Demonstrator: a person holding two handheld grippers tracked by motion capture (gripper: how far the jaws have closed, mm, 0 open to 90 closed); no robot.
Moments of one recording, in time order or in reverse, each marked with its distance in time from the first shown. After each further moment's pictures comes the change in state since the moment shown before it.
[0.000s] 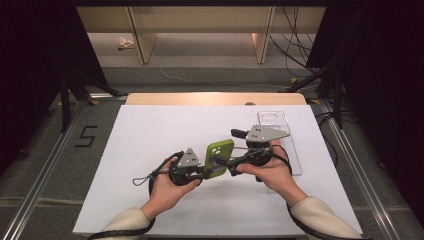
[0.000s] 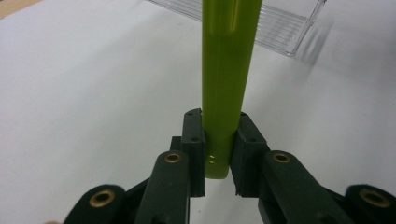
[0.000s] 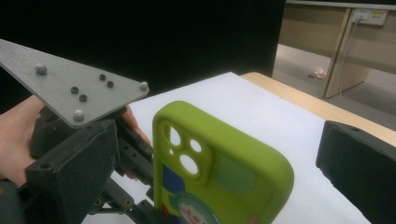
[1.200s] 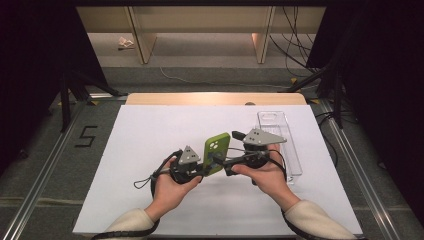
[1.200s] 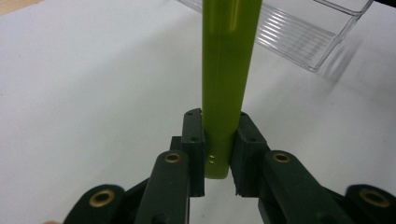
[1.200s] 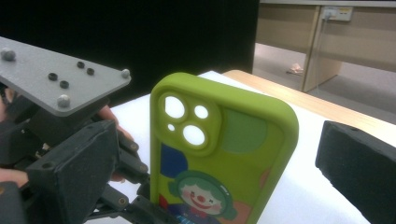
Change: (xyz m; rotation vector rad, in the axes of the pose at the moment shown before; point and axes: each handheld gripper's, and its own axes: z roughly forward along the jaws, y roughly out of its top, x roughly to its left) left arm -0.002 0.004 0.002 -0.003 0.085 -0.108; right arm 0.006 -0.011 0.008 -0.016 -0.104 0.043
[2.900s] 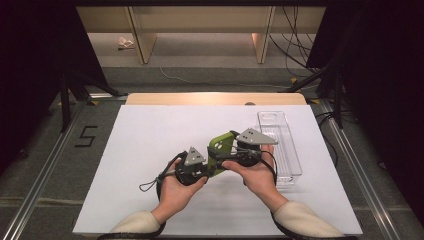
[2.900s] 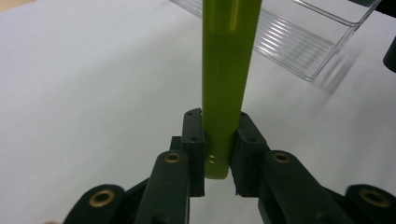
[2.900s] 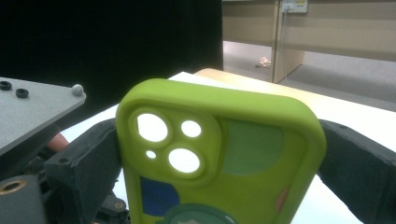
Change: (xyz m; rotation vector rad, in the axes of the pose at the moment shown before) left arm -0.013 0.004 0.007 -0.011 0.017 -0.032; right arm 0.007 -0.005 0.019 -0.010 -0.139 0.082
